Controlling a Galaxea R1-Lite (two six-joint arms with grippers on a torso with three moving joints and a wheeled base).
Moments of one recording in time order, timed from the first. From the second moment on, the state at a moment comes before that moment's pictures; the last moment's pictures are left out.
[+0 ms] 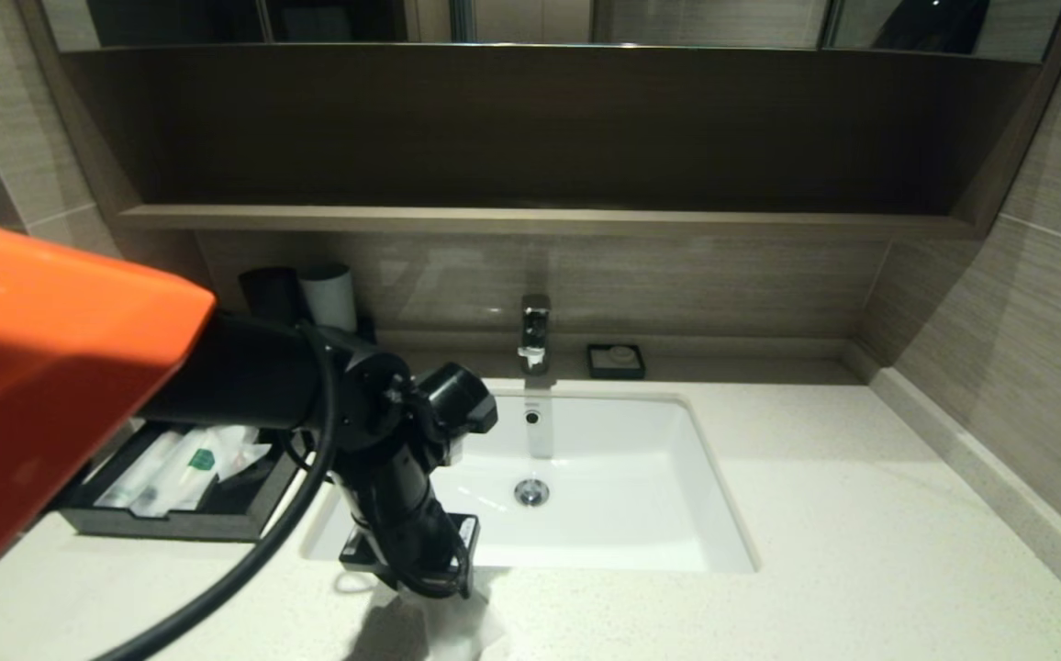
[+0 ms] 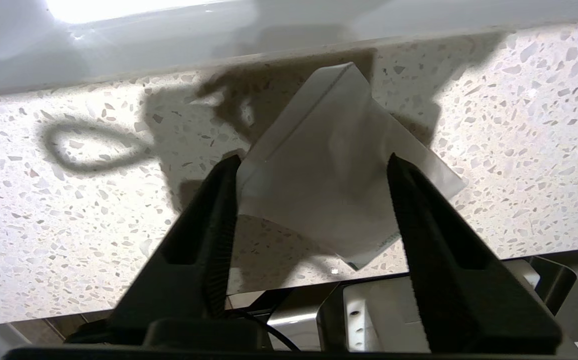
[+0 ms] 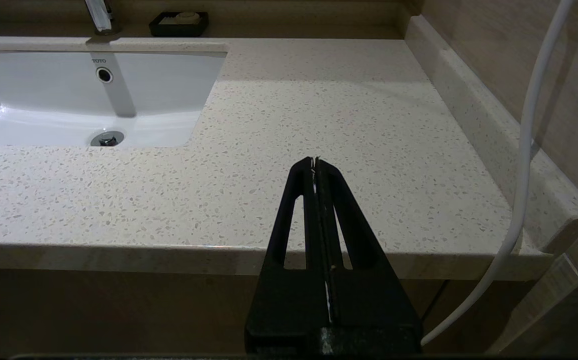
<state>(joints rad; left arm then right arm) -0.62 2.04 -1.39 0.74 -0.06 -0.44 0.00 0.00 0.00 0.00 0.00 0.00</state>
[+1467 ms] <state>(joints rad) -0.53 1.82 -1.39 0.71 0.11 -0.54 0.00 0.00 0.00 0.00 0.00 0.00</state>
